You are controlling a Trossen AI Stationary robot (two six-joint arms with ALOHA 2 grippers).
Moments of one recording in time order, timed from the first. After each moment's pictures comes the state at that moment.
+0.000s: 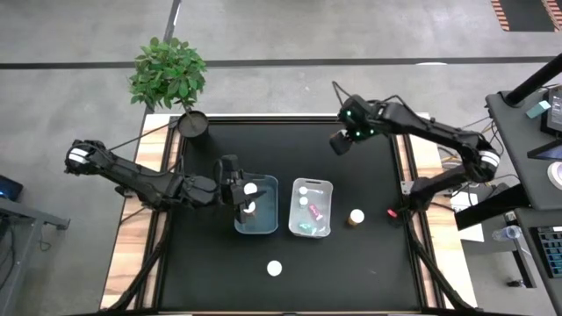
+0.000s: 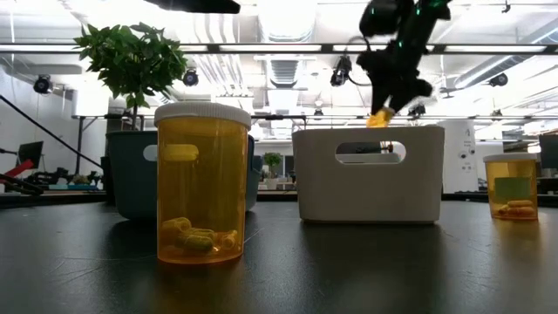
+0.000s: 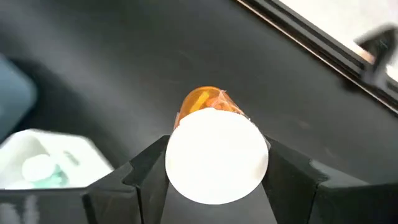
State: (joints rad) left arm -0.29 1.13 0.80 0.13 -0.59 0.42; right arm -0.56 1.39 1.23 -0.93 0.02 0.32
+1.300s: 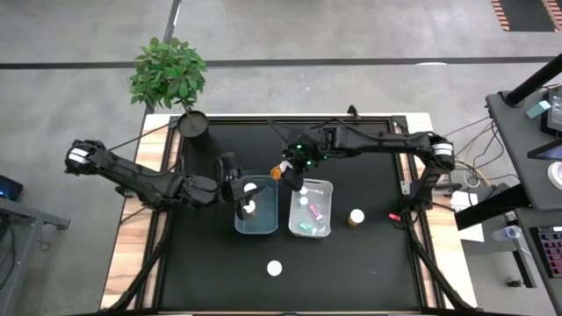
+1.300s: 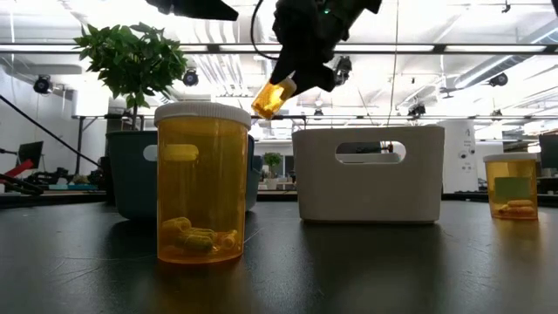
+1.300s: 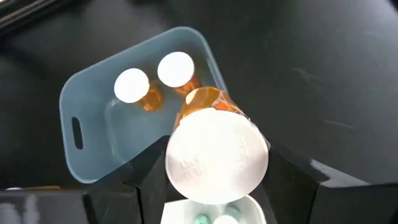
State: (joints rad) left arm -0.29 1.13 0.79 0.11 -0.66 0.37; right arm -0.16 1.77 1.56 -0.66 -0.13 0.25
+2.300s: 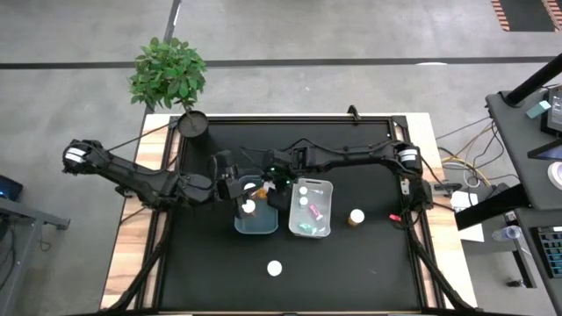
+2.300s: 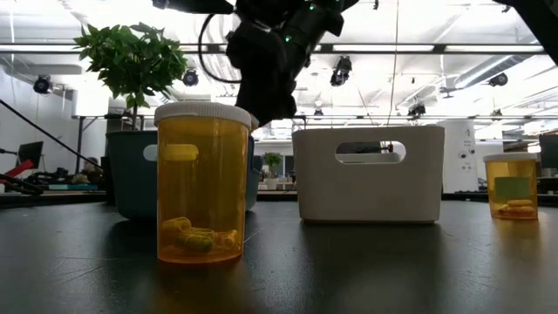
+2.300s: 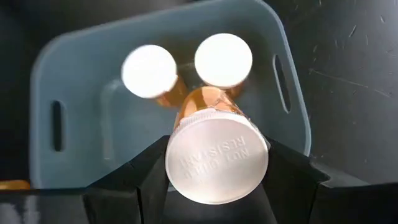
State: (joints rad) left arm -0.29 1.09 0.79 0.10 -0.66 0.37; right arm -0.08 2.05 1.73 -0.65 -0.14 0.13
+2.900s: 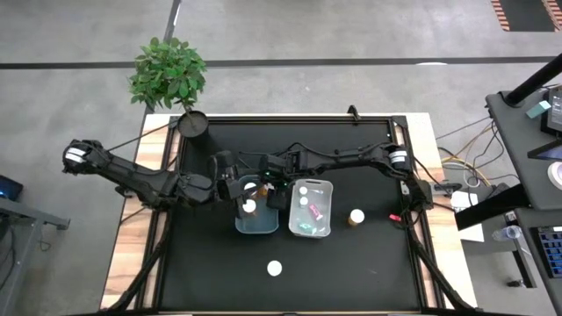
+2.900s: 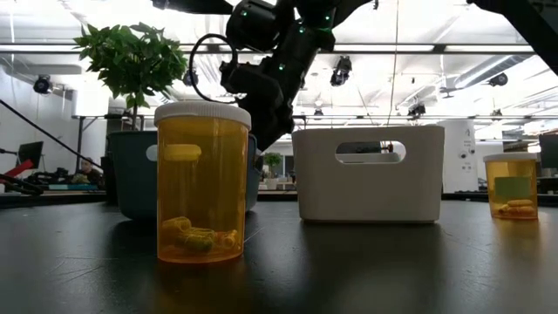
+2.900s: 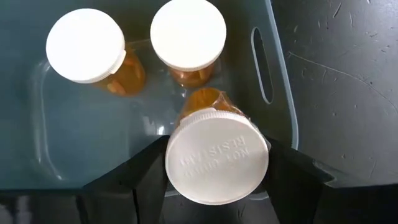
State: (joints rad) left arm -0.29 1.09 0.79 0.09 -0.66 0.37; right arm -0.08 2.14 1.76 -0.67 -0.03 0.06
